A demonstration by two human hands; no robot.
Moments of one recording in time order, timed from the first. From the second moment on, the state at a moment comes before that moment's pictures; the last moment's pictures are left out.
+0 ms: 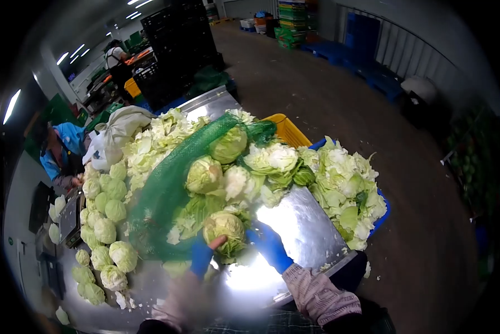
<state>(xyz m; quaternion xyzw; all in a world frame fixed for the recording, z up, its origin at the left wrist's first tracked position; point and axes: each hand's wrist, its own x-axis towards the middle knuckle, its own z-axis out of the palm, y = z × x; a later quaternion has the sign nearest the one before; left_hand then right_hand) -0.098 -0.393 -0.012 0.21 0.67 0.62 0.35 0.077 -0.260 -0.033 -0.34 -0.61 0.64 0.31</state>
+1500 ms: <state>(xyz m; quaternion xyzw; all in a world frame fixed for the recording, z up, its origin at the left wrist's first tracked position) 0.004 -0.422 -0.005 0.27 0.72 0.58 0.29 0.162 -0.271 -0.034 -0.31 -0.77 0.53 0.17</state>
